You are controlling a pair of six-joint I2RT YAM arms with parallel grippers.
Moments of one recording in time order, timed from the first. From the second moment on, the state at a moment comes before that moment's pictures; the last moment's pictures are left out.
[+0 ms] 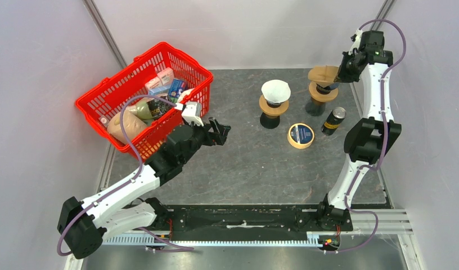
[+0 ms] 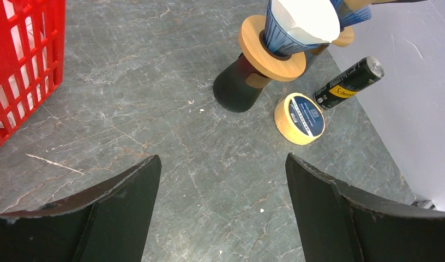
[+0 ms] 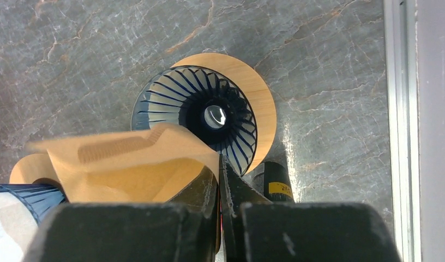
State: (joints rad) left arm -0.75 0.98 0.68 0.11 -0.23 -0.50; right arm -0.23 2.03 2.19 -1.03 -0.17 0.09
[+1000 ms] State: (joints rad) left arm -0.75 0.97 0.68 0.11 -0.20 -0.50; right arm -0.23 2.08 2.23 -1.02 -0.08 0.06
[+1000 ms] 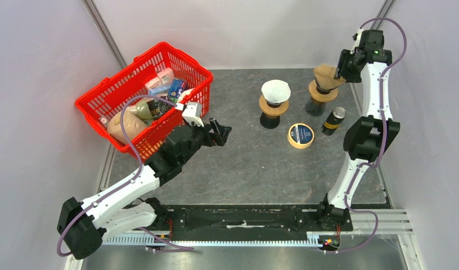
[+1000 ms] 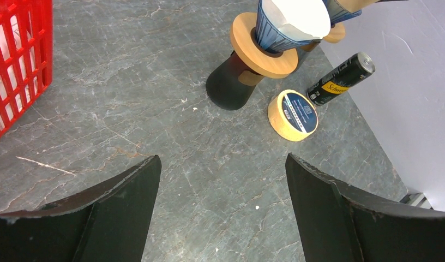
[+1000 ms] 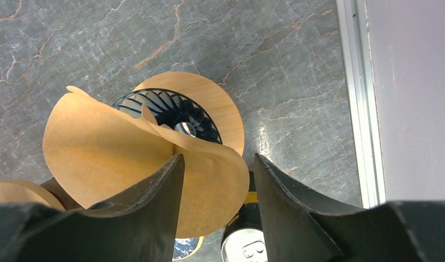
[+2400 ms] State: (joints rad) left arm -0.75 0.97 0.68 0.11 -0.20 -0.50; right arm -0.19 2.11 2.29 -1.00 -0.15 0.11
